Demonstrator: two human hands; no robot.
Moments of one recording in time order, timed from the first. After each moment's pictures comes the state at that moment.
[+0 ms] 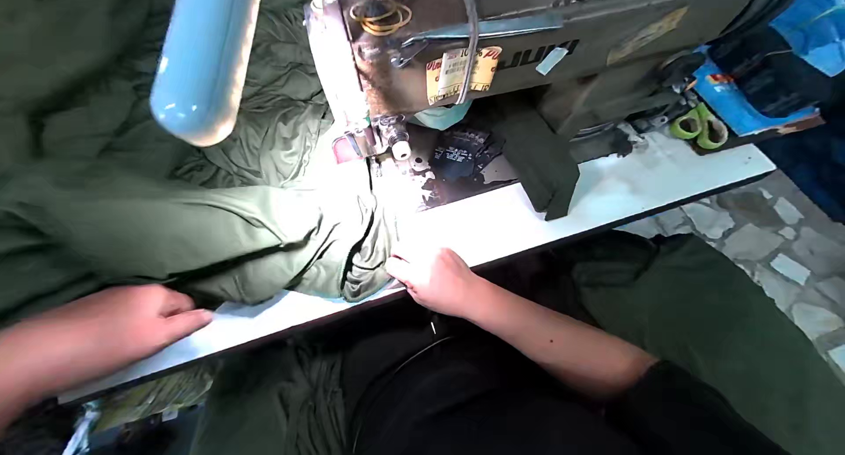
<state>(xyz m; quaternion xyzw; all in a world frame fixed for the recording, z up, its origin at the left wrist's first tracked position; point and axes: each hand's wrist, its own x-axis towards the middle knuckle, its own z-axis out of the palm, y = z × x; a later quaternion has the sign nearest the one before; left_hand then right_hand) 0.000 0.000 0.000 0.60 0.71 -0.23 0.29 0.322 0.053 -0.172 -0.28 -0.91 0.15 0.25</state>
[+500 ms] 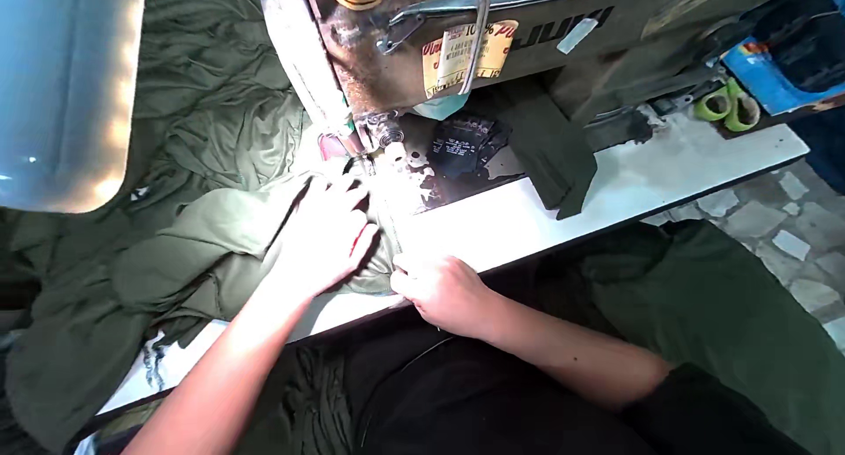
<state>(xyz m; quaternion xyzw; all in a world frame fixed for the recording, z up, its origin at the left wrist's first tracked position) 0.103 0.093 -0.134 0.88 0.45 0.14 0.00 0.327 0.045 -0.169 -0.31 -0.91 0.15 0.25</state>
